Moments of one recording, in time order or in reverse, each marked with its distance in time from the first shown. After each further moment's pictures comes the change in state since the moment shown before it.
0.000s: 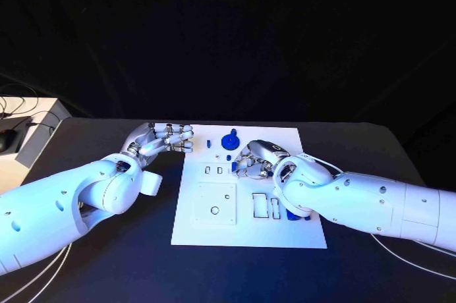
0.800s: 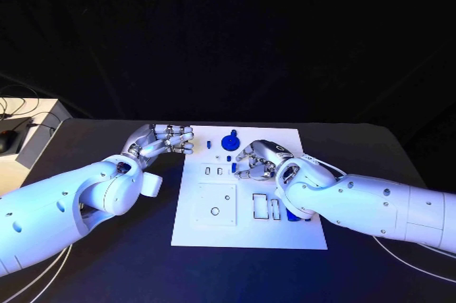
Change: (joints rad) left arm -0.003 0.002 0.000 -0.004 0.000 0.001 -0.001; left_hand 0.000 0.000 0.000 0.000 0.000 0.000 0.000 0.000 0.000 -0.004 0.004 0.000 0.000 0.000 0.000 0.000 0.000 0.000 0.000 0.000 0.000 0.000; right arm -0.003 -0.019 -0.002 0.014 0.003 -0.048 0.011; right_hand 0.008 -0.069 -0.004 0.045 0.019 -0.090 0.026 0.000 0.000 -0.053 0.025 -0.030 -0.067 -0.007 0.014 -0.004 -0.010 0.013 -0.002 0.020 -0.044 0.001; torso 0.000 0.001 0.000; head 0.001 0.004
